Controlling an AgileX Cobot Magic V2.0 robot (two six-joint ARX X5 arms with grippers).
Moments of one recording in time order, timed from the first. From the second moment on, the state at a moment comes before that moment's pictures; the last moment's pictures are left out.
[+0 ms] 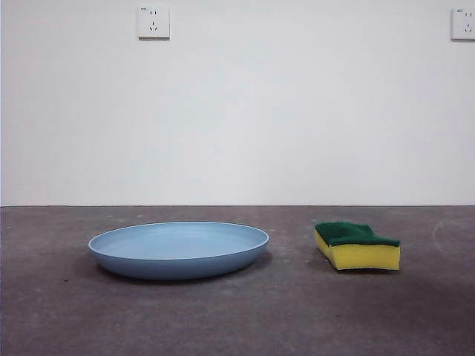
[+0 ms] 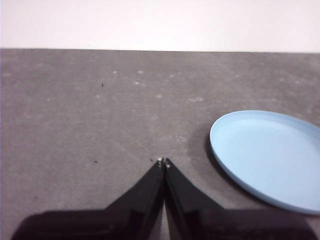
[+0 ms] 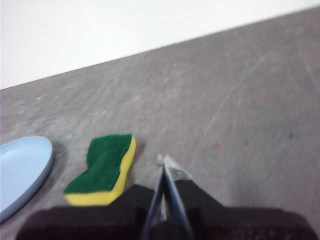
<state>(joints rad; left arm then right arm) -0.15 0.00 0.02 -0.18 0.00 -0.11 0.10 0.01 0.03 -0.21 -0.07 0.26</state>
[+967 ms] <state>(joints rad) -0.15 0.71 0.78 -0.59 0.24 -0.16 0.10 0.75 0.83 -0.63 -0.33 0.13</state>
